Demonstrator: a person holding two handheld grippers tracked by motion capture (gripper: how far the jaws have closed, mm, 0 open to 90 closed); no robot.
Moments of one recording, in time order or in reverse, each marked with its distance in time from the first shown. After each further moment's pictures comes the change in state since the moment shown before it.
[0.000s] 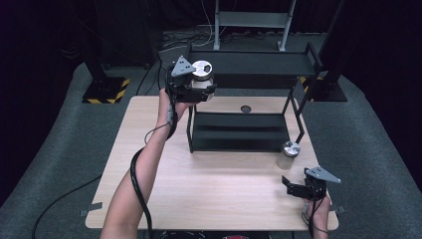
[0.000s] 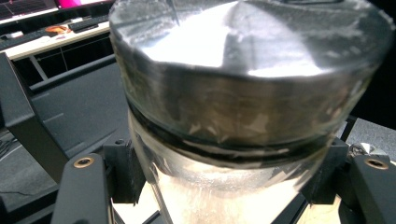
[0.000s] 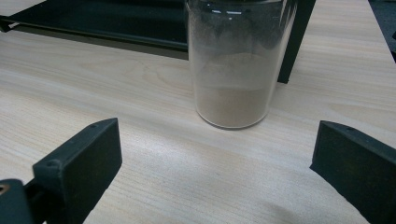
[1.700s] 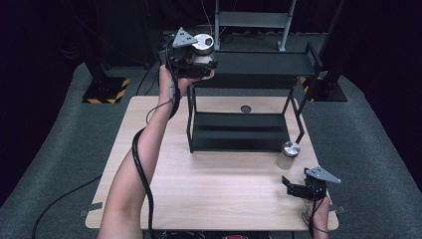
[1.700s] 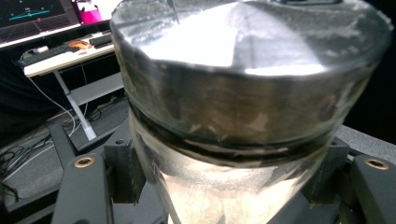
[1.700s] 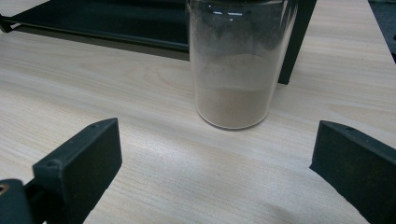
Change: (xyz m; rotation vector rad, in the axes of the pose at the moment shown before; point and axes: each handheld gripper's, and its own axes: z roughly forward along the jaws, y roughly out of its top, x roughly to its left) left arm 0.010 0.052 0.007 -0.028 0.062 -0.009; right arm 0.000 -0.001 -0.001 -0.003 0.003 -0.001
